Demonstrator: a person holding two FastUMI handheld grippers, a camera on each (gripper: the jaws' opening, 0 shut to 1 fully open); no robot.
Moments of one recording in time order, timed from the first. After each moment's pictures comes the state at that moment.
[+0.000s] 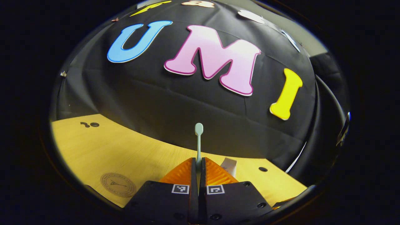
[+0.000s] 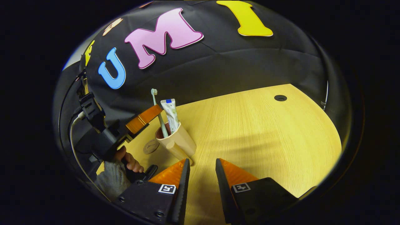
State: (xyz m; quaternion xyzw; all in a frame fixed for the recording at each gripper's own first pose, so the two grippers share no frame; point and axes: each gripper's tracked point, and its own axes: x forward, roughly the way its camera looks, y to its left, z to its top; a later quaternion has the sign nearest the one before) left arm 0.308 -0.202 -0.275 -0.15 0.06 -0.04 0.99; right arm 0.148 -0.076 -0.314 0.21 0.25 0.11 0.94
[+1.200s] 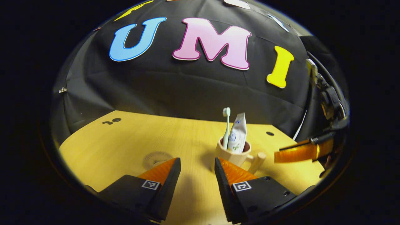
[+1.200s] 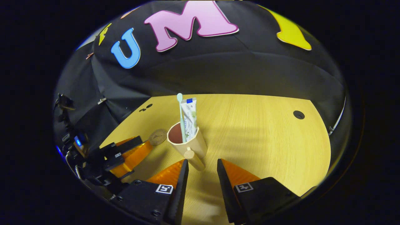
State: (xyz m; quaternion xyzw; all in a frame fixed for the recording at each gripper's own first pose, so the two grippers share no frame) left arm 0.171 -0.133 -0.317 -0.07 0.20 -0.04 0.98; right arm 0.175 -0.039 -0.289 0.10 0.32 0.19 0.93
